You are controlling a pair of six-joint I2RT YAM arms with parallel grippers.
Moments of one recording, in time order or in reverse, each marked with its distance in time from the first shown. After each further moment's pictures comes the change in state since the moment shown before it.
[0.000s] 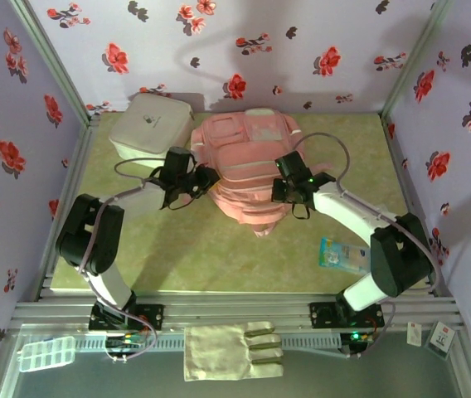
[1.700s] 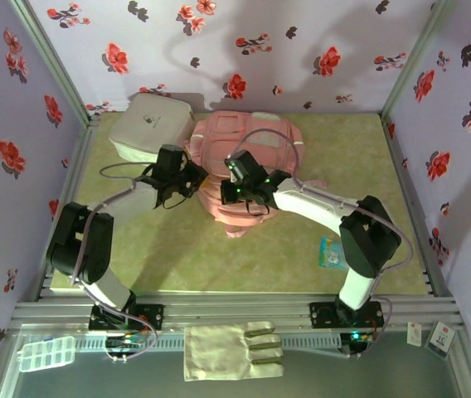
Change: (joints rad) left arm 0.025 -0.070 0.010 -0.100 -0.114 -0.164; right arm 0.259 0.217 0.237 0.140 -0.188 0.024
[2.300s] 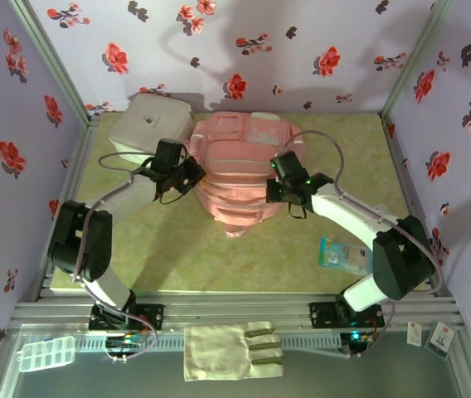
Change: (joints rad) left arm 0.028 0.011 0.088 -0.148 0.010 0.188; right arm -0.241 -0.237 -0.225 -0.109 0.180 -0.144
